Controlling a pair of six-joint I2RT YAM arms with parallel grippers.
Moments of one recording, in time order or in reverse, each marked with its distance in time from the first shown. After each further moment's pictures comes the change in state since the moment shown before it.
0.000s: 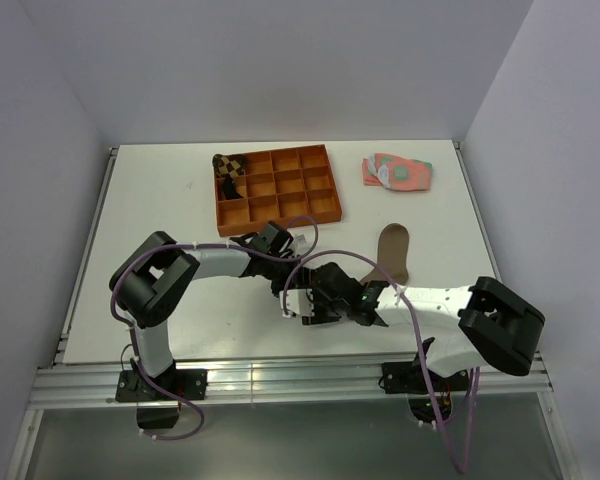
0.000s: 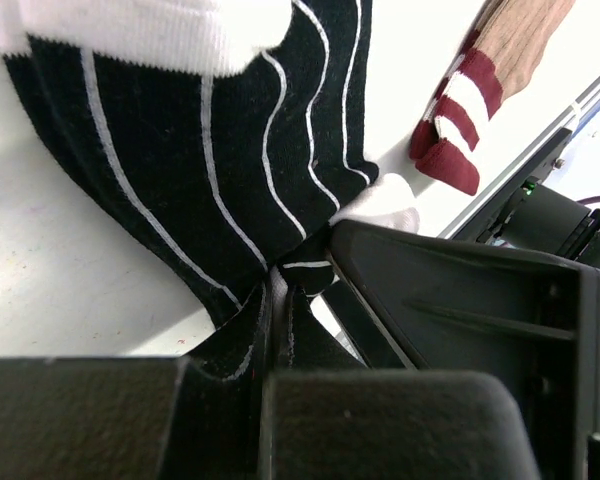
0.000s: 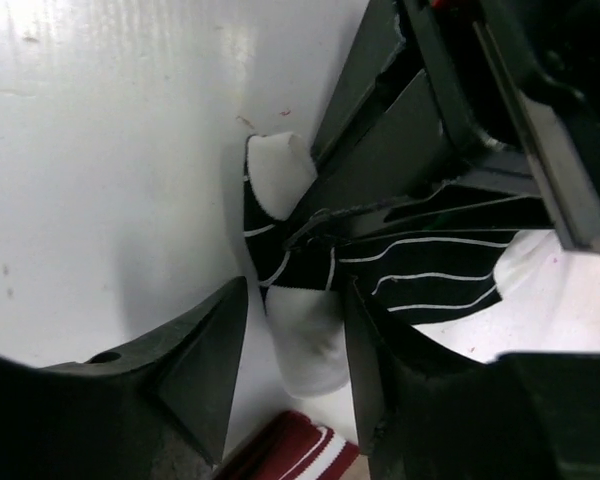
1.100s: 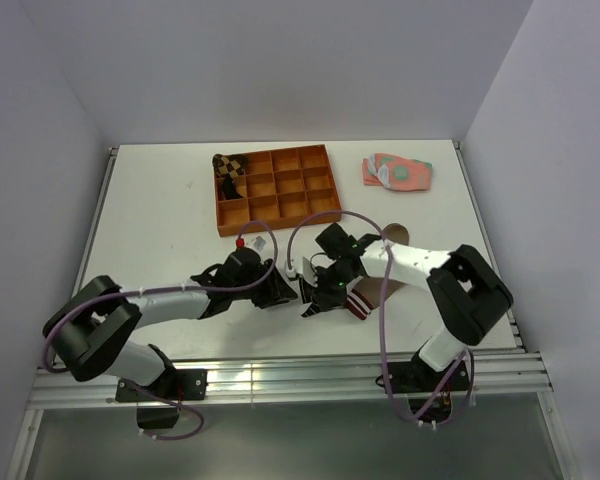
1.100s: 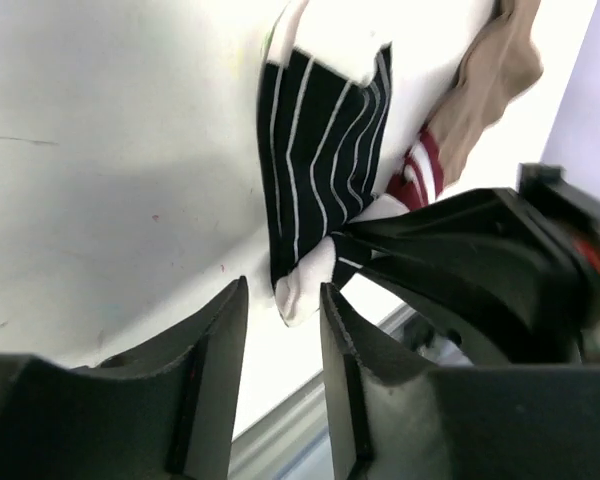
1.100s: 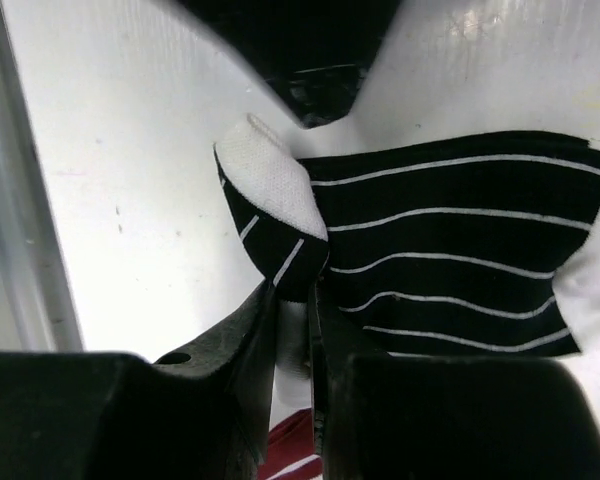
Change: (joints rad) left arm -0.032 -0.394 -0.433 0.360 -0.333 -0.340; right arm -0.271 0.198 0.277 -0.422 -0.434 0.014
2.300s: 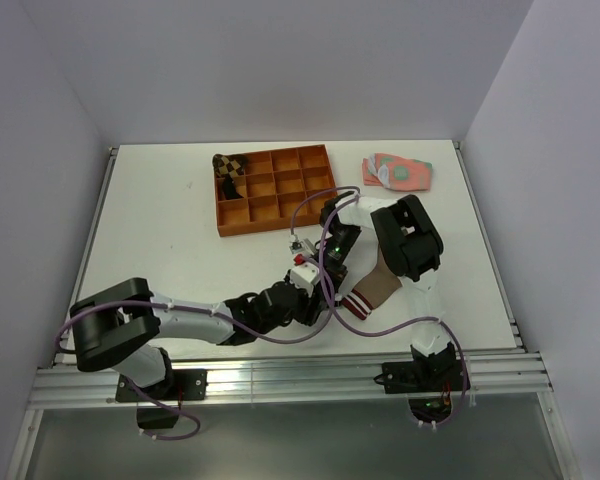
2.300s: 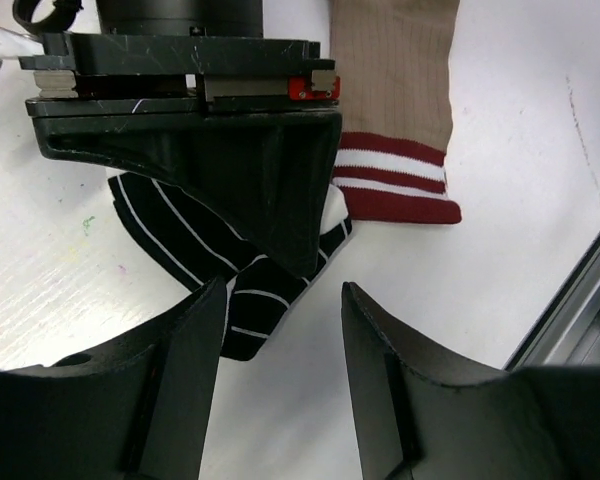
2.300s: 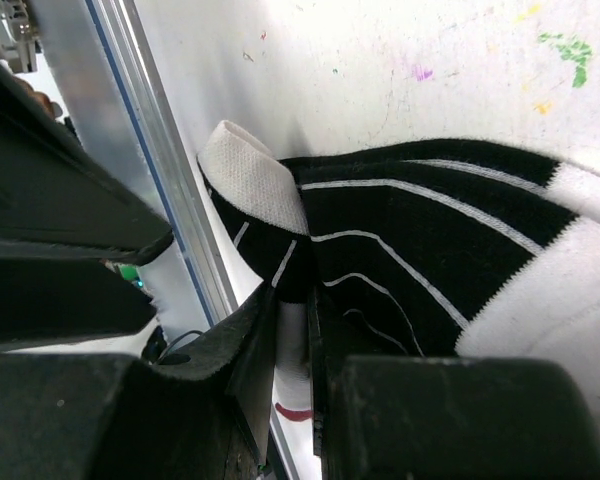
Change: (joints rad) left arm -0.427 0.066 0.043 0.313 -0.551 0.741; right arm -0.231 0.663 0.634 -0.781 -0.307 -0.093
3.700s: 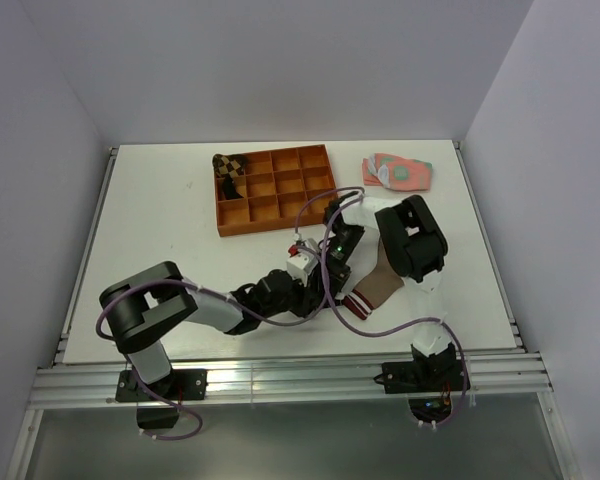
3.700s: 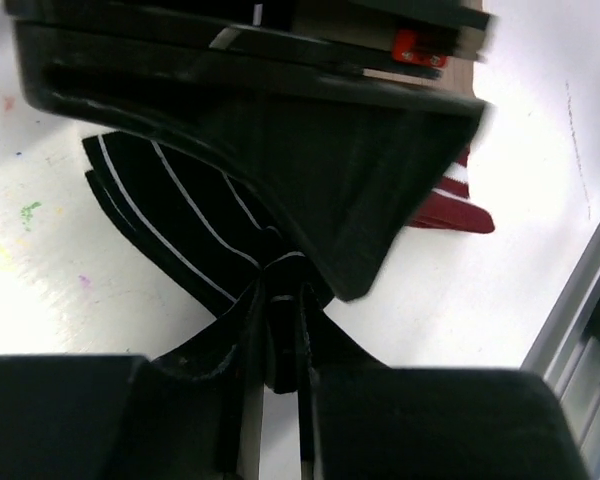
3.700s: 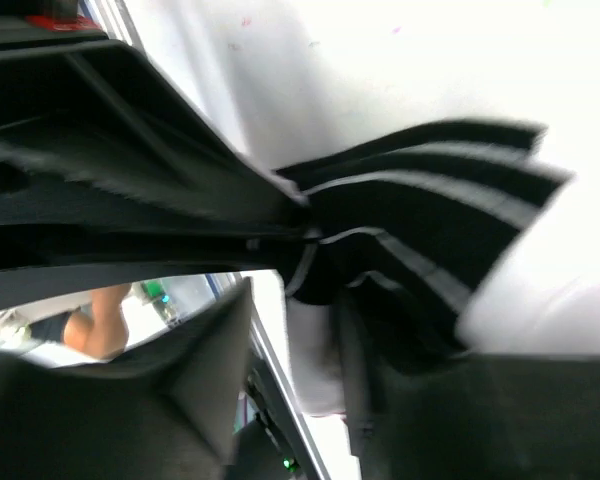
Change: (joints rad) left arm 0.151 0.193 -0.023 0.192 0.275 -0.138; right arm -0.012 -0.008 -0.017 0.018 0.014 0.091
